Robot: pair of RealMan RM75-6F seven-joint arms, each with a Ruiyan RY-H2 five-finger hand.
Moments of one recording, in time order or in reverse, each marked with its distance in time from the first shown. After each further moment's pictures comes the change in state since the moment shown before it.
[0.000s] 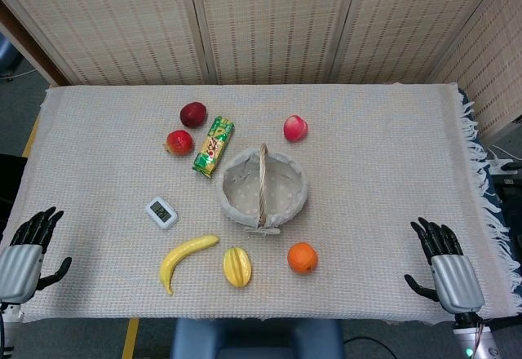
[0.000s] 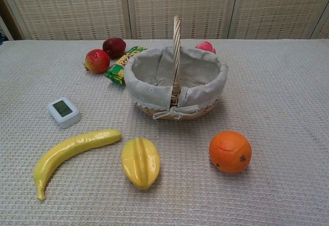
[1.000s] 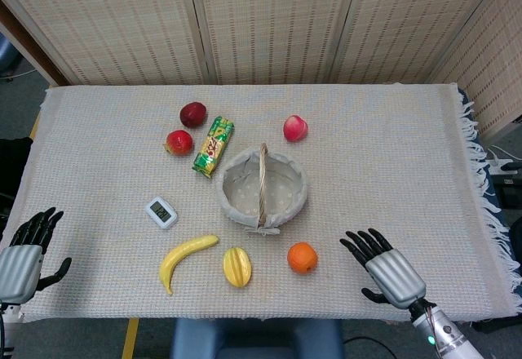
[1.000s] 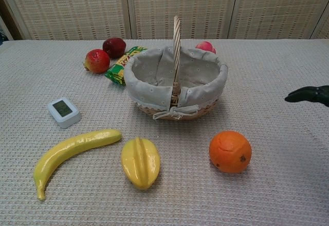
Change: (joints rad) left arm 0.003 -0.001 0.002 -0.001 0.000 0.005 0.006; right arm 0.232 0.104 -0.024 -0.213 -0.038 -0.399 -0.221
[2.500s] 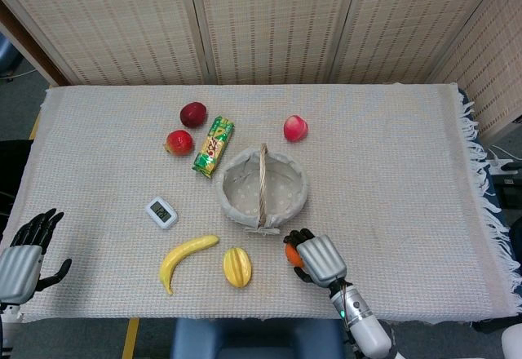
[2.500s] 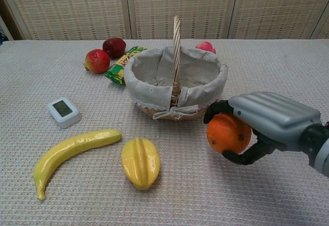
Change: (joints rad) left arm -0.005 0.014 0.004 -0.008 -0.008 -0.023 -0.029; right arm 0.208 -0.493 0.070 0.066 0.388 0.119 -0.359
